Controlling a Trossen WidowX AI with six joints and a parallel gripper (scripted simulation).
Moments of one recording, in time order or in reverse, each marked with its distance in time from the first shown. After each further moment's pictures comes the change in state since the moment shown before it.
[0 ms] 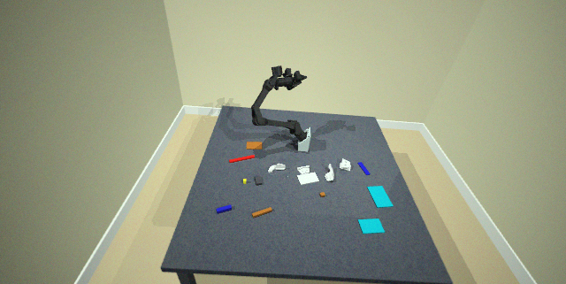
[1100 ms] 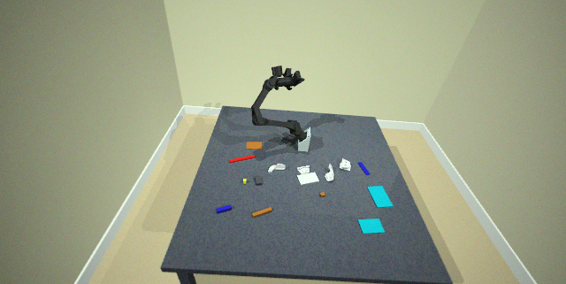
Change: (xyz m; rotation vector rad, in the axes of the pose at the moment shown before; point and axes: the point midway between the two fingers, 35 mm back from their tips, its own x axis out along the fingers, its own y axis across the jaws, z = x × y) arm 0.000 -0.001 0.000 0.003 0.001 -0.001
